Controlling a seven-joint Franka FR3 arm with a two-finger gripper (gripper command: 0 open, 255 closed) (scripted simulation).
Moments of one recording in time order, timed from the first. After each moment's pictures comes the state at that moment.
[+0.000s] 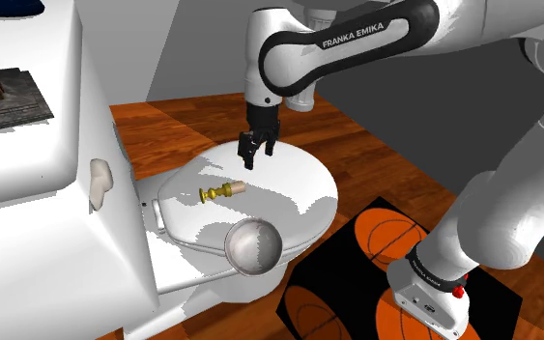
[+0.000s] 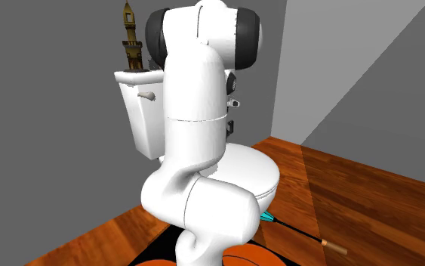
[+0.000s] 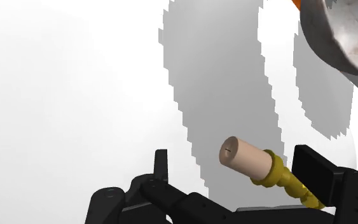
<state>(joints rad) 0.20 0.03 0.25 -2.07 0.12 1.98 0.11</state>
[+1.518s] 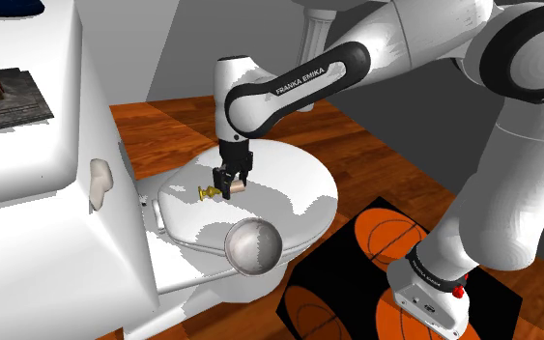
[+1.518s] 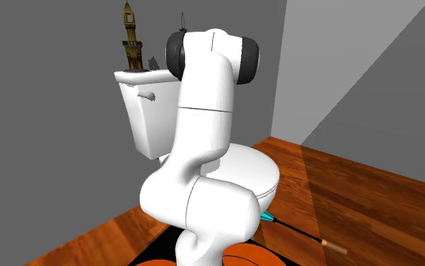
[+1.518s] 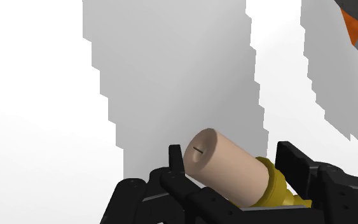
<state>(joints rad) 0.26 0.29 0.28 -1.97 0.10 2.12 0.16</state>
